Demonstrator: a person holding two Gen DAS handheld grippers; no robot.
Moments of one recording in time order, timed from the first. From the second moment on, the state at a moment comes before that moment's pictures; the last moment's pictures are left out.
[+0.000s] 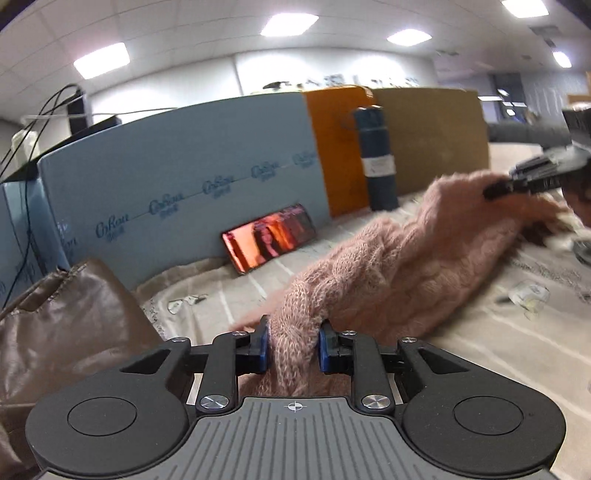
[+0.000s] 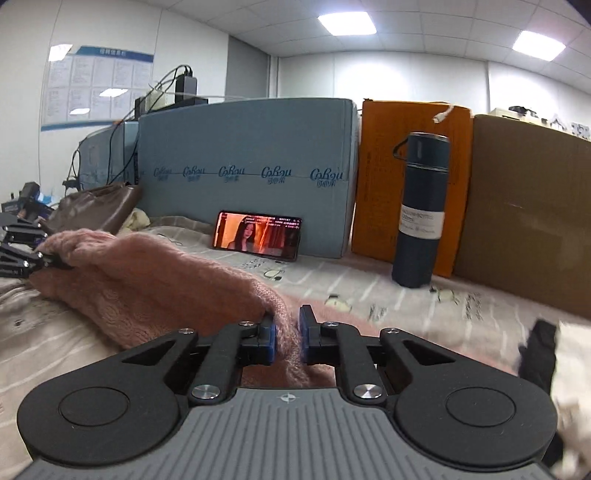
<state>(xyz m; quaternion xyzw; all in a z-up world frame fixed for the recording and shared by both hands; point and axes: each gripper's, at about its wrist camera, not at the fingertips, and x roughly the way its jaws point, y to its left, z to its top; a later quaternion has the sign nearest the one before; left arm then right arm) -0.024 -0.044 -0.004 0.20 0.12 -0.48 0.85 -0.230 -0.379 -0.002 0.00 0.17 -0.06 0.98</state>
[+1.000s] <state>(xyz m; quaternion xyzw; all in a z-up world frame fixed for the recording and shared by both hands) -0.001 -0.103 -0.021 0.15 0.16 -0.42 0.88 -0.293 -0.469 -0.017 0.04 0.25 -0.28 0.93</state>
